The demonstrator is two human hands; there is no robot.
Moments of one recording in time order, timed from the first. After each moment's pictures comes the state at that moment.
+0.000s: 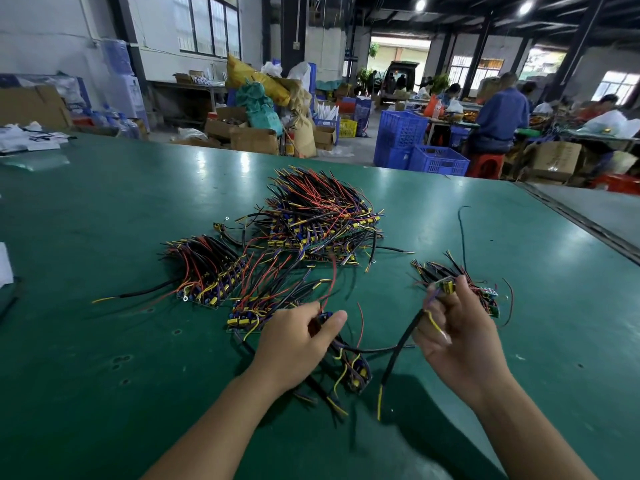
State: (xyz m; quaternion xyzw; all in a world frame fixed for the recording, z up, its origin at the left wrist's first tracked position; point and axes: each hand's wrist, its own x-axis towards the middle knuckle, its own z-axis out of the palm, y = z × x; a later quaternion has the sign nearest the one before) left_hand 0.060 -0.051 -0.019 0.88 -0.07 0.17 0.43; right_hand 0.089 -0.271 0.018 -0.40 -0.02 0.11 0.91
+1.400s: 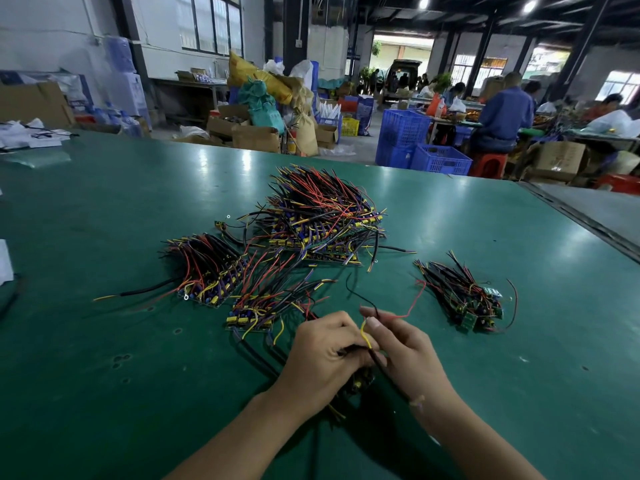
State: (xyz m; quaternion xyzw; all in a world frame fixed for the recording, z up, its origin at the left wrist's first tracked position) left_hand 0.049 -0.084 -0.017 0.79 -0.24 0.27 0.50; right_hand 0.074 -0.225 -0.021 -0.64 -0.07 0.08 0.76
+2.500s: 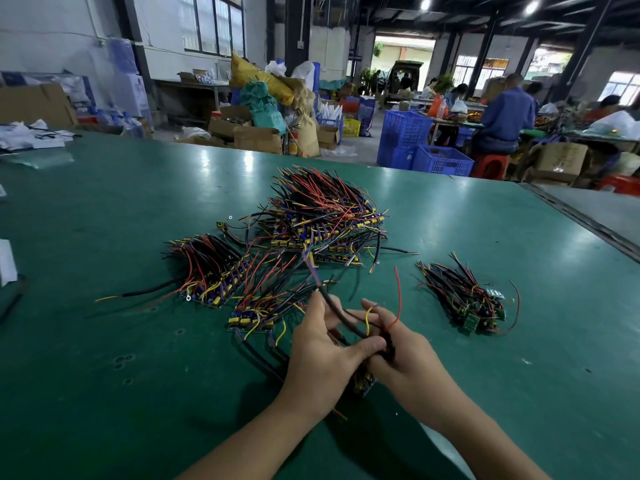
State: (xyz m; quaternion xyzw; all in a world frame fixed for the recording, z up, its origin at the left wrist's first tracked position) left_hand 0.048 -0.095 -0.019 0.70 -0.08 0.21 0.68; right_hand 0.068 -0.238 -0.009 -0.84 -0.28 -0.03 0.47
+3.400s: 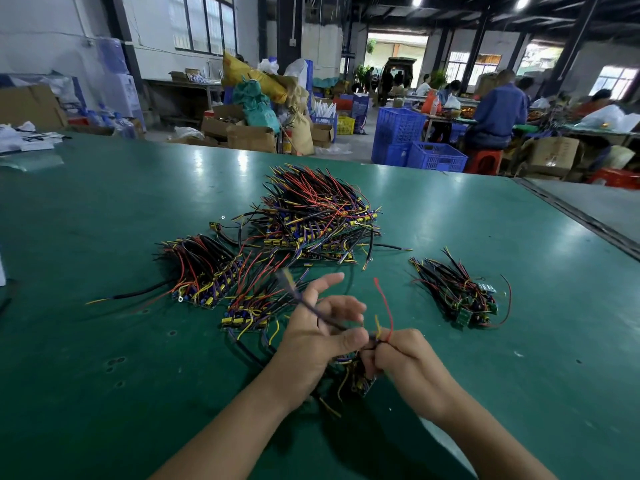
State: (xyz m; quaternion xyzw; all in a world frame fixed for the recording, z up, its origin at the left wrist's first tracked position) left_hand 0.056 -0.082 -0.011 0.53 -0.15 0.02 0.83; right_hand 0.064 -0.243 0.004 -0.82 -0.28 0.04 0.49
